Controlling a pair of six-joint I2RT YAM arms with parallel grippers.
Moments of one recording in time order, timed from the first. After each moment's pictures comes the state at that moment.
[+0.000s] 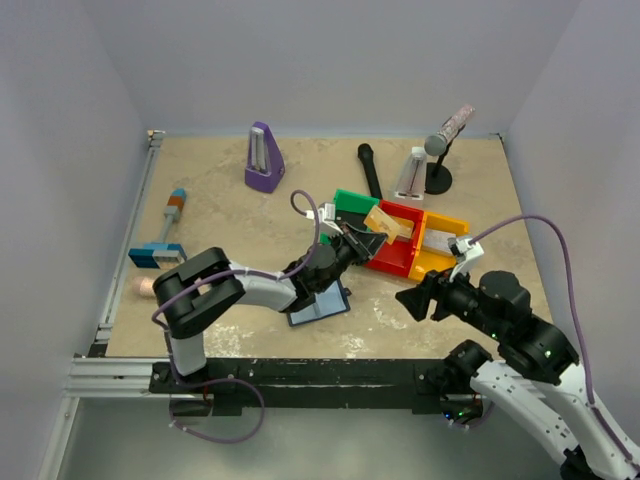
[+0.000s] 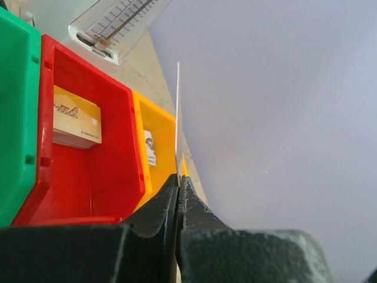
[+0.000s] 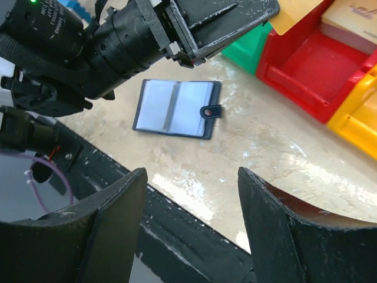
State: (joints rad) left arm -1.02 1.79 0.80 1.04 -0.32 -1.03; right arm 0.65 0.39 0.76 -0.79 -0.08 0.46
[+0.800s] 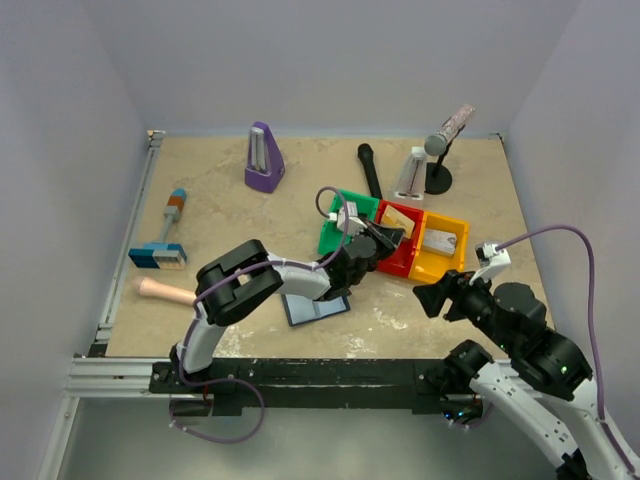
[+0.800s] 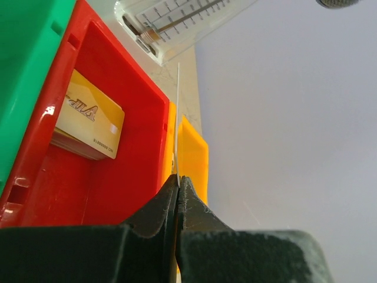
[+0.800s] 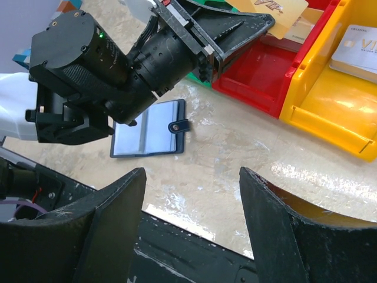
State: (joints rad) left arm -1.05 2.08 1.15 0.80 -0.48 -1.24; right arm 0.65 0.28 0.79 -0.89 0.14 0.53
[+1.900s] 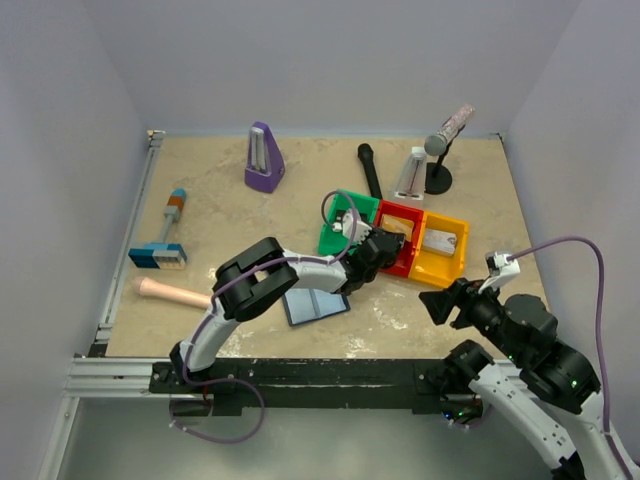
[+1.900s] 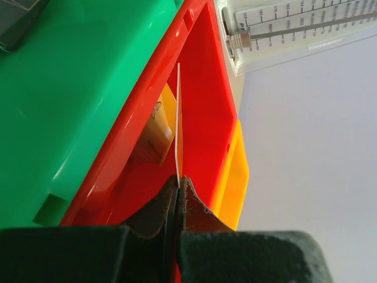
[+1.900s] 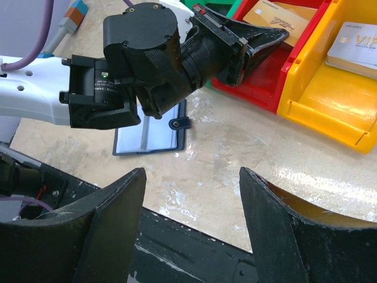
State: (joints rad) left arm -1.06 2.21 1.37 0.45 -0.57 -1.56; right arm 0.65 0.20 0.79 -0.94 0.15 0.54
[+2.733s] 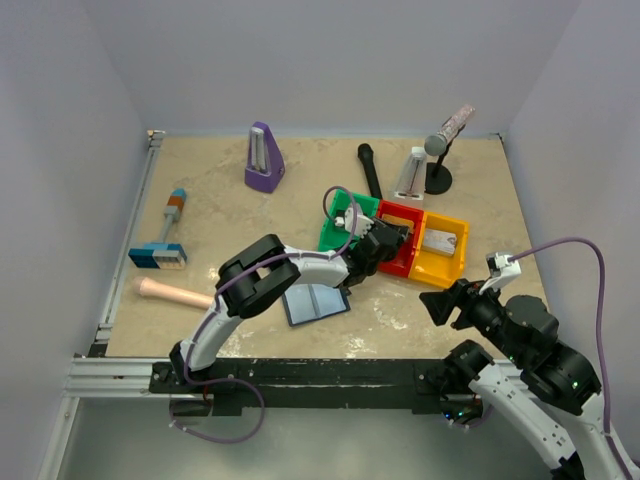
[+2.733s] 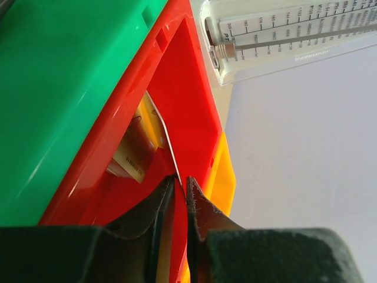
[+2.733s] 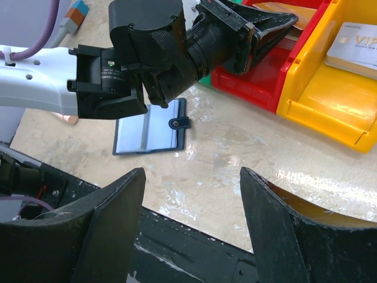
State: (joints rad) left arm -1.03 2.25 1.43 0.45 -0.54 -1.57; right arm 0.65 0.19 0.79 -0.95 0.15 0.54
